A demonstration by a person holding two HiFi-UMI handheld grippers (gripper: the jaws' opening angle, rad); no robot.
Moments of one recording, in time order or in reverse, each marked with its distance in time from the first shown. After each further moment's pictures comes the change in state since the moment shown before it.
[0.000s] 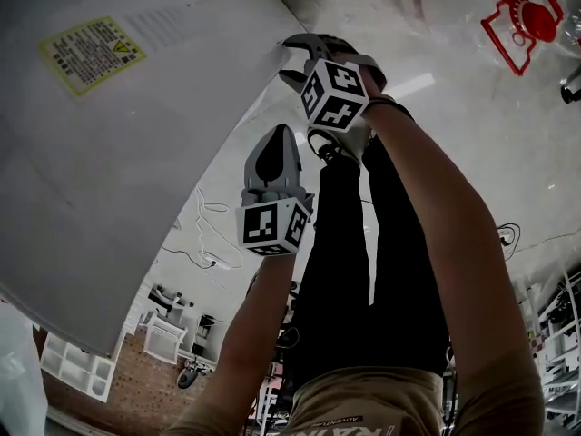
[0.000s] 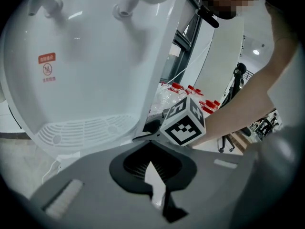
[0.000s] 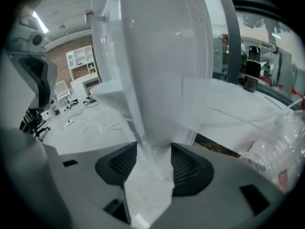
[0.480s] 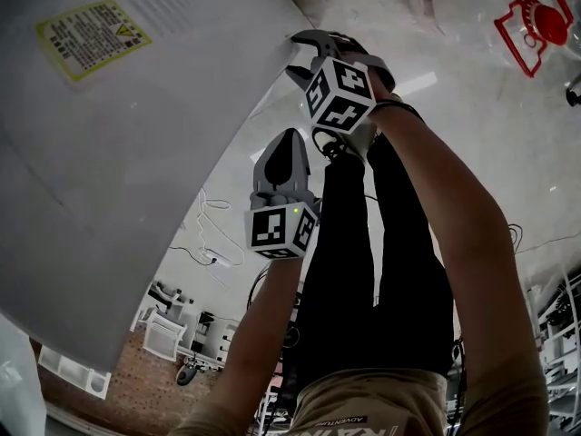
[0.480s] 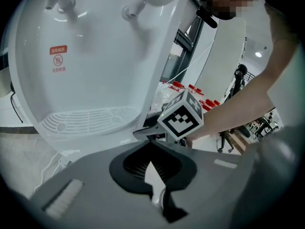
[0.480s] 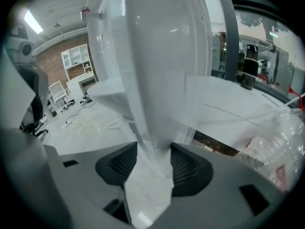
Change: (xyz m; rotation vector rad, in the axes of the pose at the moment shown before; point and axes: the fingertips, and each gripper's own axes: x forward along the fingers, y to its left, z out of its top) left arm -0.008 0.001 -0.018 -0.029 0.008 0.000; right arm 0.001 0.001 0.000 0.026 0.032 -0.033
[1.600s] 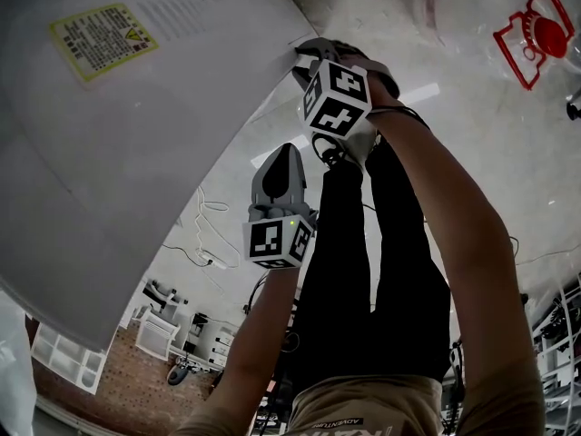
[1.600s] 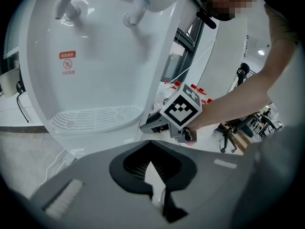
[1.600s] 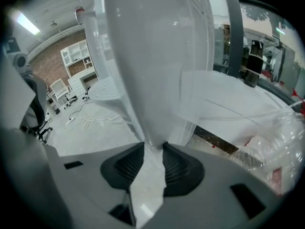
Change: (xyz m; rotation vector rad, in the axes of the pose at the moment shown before) left arm -0.014 0.001 -0.007 -0.006 -0.004 0.042; right arm -0.008 -0.004 -0.001 0.003 0.089 0.040
